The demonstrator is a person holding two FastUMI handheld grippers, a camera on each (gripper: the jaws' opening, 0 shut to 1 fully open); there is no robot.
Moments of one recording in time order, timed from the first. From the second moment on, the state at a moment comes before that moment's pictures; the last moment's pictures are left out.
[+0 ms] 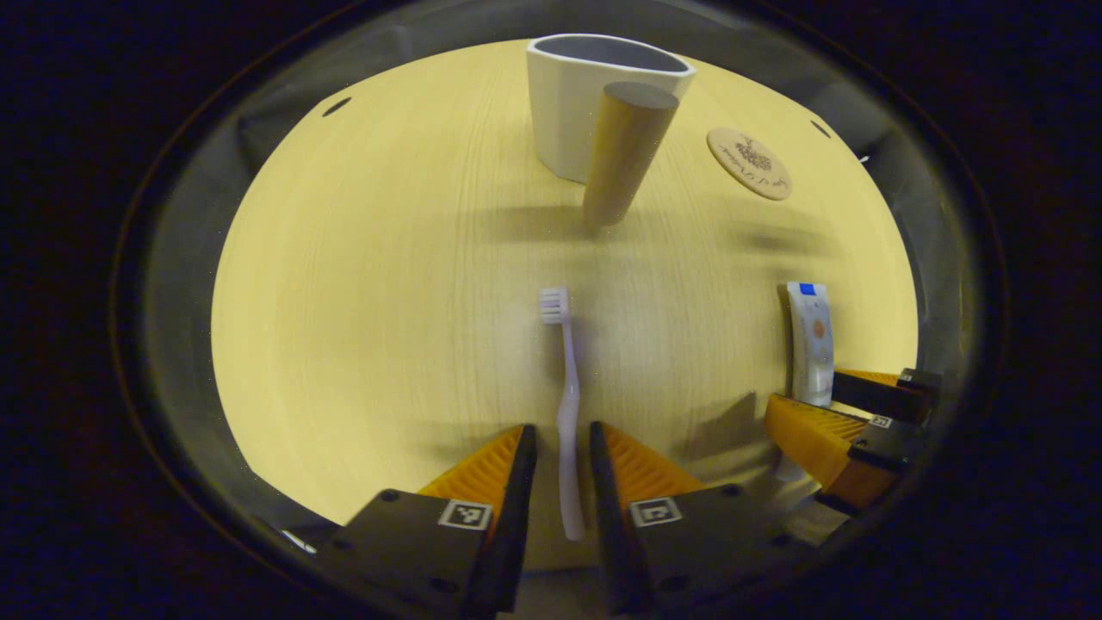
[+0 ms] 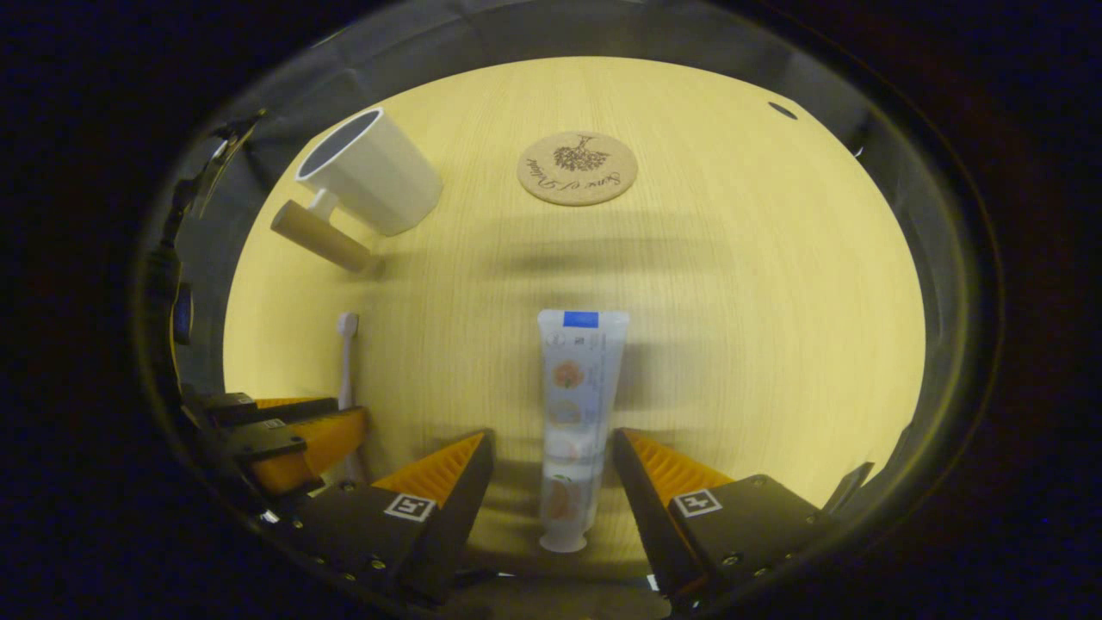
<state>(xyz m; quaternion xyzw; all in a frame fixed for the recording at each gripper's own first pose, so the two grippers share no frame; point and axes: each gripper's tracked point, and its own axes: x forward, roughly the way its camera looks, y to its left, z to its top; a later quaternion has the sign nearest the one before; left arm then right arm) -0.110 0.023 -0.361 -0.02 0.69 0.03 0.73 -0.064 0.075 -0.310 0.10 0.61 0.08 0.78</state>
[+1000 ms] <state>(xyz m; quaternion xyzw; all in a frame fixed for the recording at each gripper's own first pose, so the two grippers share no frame) -0.105 0.034 -0.332 -0.07 0.59 0.01 0.81 -0.059 0.058 -0.288 0.14 0.54 0.10 0.82</state>
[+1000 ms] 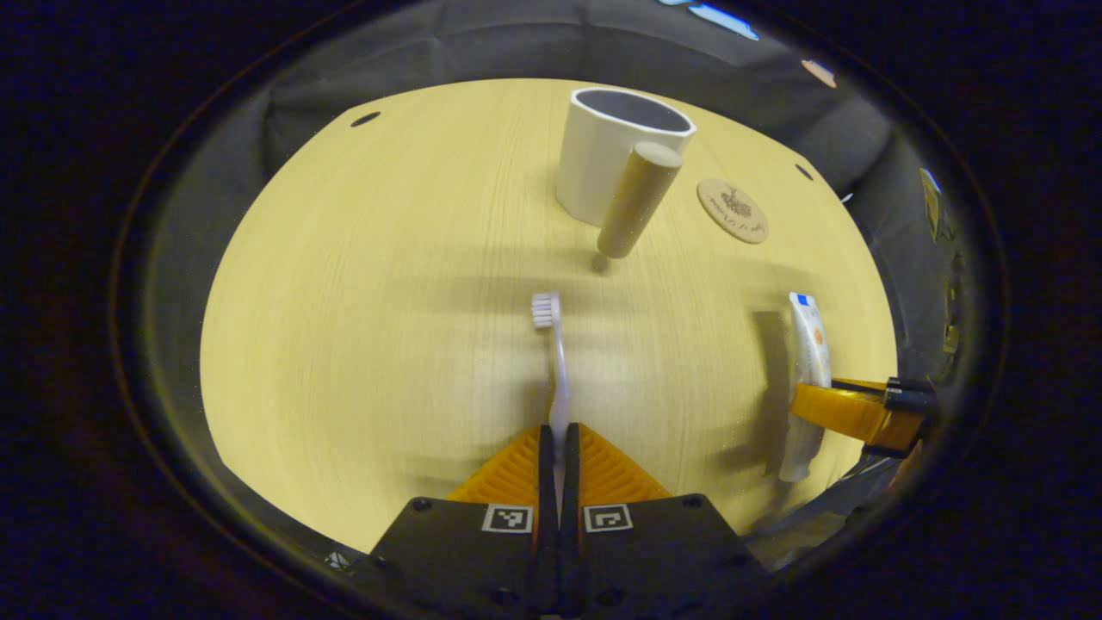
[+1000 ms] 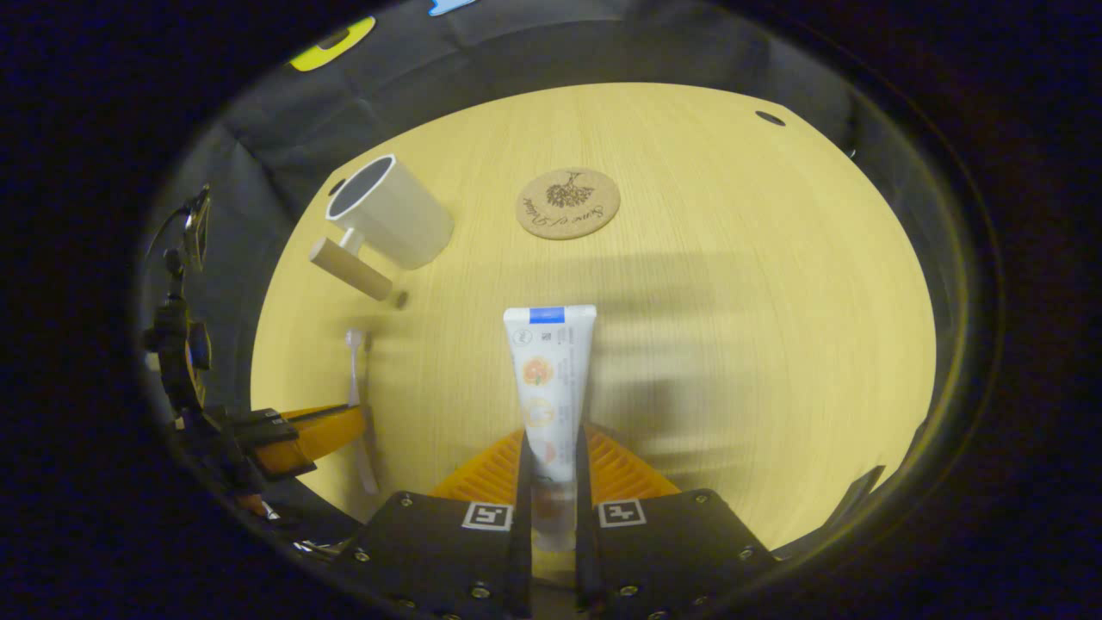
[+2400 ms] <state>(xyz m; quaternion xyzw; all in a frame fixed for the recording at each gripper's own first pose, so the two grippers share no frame) -0.017 0.121 -0.162 -0.14 0.19 -0.02 0.97 -0.008 0.072 -0.139 0.13 0.28 0.15 0.94</state>
